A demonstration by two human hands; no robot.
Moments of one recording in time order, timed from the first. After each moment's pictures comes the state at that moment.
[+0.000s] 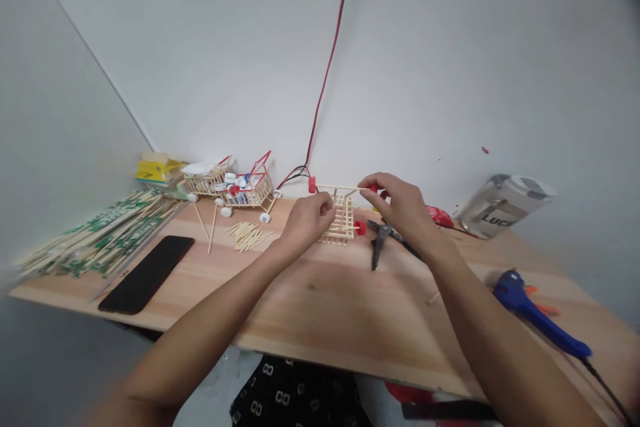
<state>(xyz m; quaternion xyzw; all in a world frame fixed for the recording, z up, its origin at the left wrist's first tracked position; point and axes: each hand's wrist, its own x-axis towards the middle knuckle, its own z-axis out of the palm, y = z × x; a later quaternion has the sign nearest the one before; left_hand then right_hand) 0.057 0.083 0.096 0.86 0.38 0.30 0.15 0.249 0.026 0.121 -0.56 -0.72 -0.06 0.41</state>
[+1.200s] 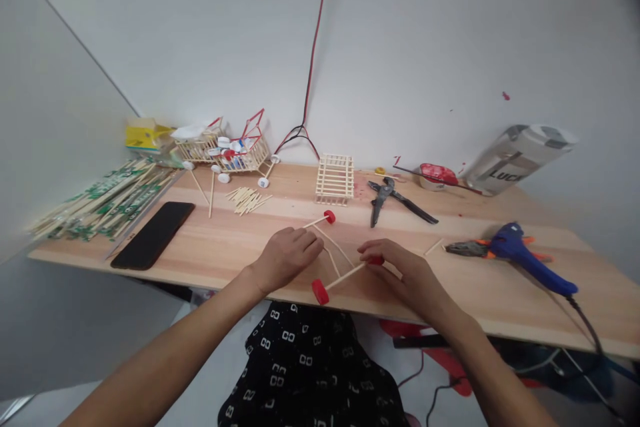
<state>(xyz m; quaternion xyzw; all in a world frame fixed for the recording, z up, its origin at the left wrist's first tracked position) -0.014 0.006 0.001 0.94 0.14 0.23 -0.20 0.228 -0.112 0.007 -0.53 -0.76 0.13 0.35</state>
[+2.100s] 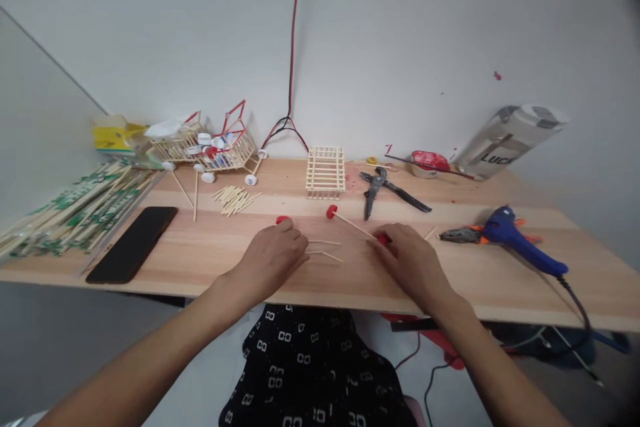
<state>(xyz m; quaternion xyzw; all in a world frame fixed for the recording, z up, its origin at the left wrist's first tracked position) -0.014 0.002 0.030 0.97 0.22 0.08 -0.08 0.244 -0.103 -0.009 -0.71 -0.66 0.00 0.26</state>
